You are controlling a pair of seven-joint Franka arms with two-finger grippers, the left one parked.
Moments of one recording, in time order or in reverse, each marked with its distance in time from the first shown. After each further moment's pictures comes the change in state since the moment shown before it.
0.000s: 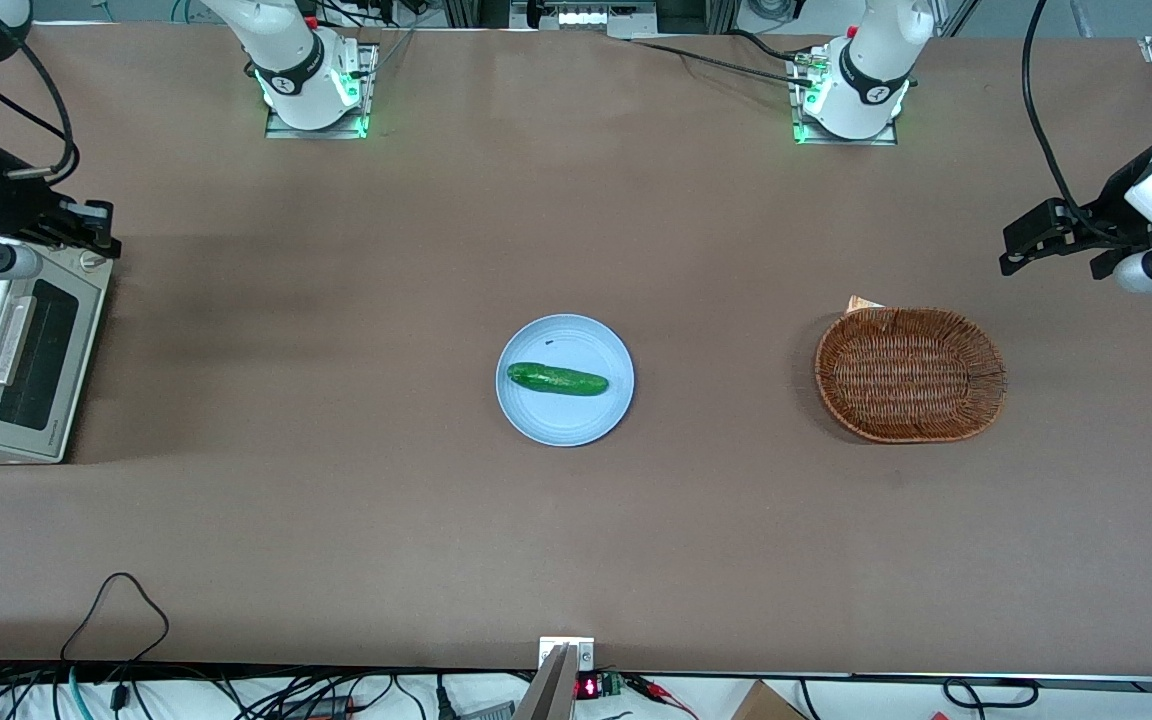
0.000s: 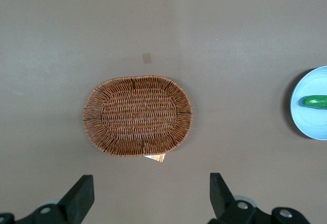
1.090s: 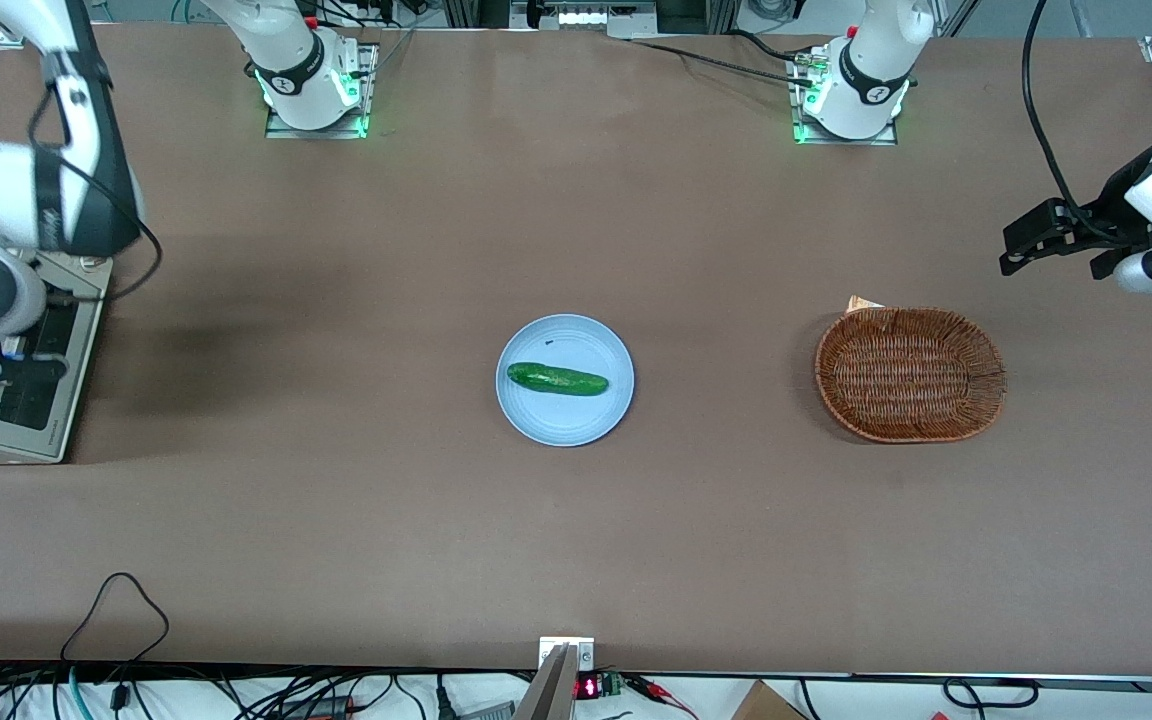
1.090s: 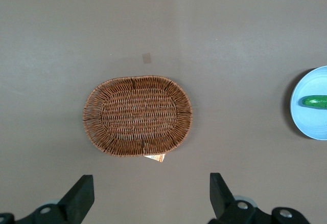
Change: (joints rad) arm 0.001 0.335 0.006 0.008 -0.831 0.098 0.187
